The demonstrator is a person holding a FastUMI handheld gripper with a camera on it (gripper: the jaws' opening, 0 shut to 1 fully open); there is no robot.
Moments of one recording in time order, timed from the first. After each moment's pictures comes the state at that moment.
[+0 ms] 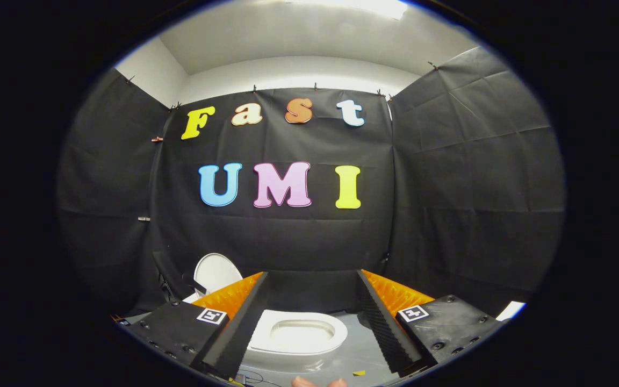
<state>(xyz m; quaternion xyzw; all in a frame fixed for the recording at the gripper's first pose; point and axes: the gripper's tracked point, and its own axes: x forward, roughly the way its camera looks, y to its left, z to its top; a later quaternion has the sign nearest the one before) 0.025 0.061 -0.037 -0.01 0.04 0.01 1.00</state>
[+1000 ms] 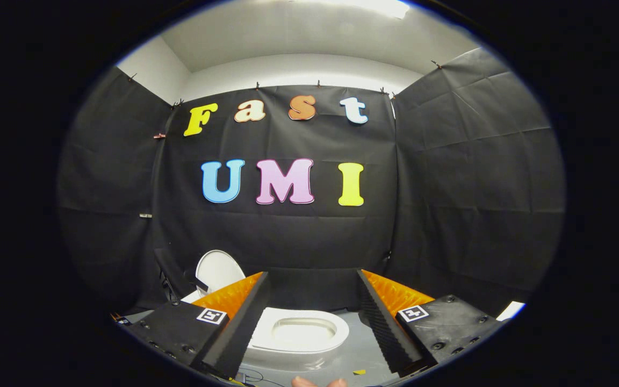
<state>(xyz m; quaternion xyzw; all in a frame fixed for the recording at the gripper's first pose) 0.027 0.068 -0.045 -0.01 0.05 0.02 1.00</state>
